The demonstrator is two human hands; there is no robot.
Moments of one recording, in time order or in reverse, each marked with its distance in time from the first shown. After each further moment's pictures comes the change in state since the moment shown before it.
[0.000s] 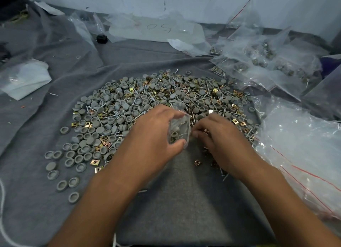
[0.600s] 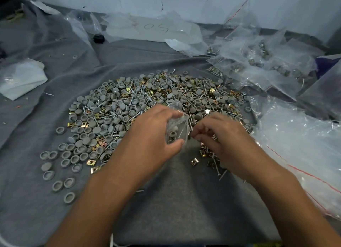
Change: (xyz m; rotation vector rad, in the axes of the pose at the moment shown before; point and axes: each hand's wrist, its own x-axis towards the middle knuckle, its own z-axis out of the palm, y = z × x) left_hand 0.002 0.003 0.001 0.000 0.000 0.011; right_hand -0.008 0.008 -0.013 0.154 -0.045 -0.044
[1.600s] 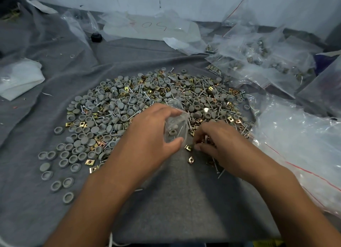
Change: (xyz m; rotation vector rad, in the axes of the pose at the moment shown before) left_hand 0.000 0.001 -0.001 -0.018 0.007 0.010; right_hand -0.003 0.005 0.001 -0.113 -0.150 0.005
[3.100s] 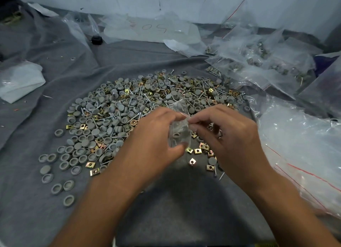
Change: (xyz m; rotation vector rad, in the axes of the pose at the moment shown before) left_hand 0.000 0.003 0.003 -0.041 -0.041 0.030; right_hand -0.007 -0.039 -0.014 0.168 0.606 -0.200
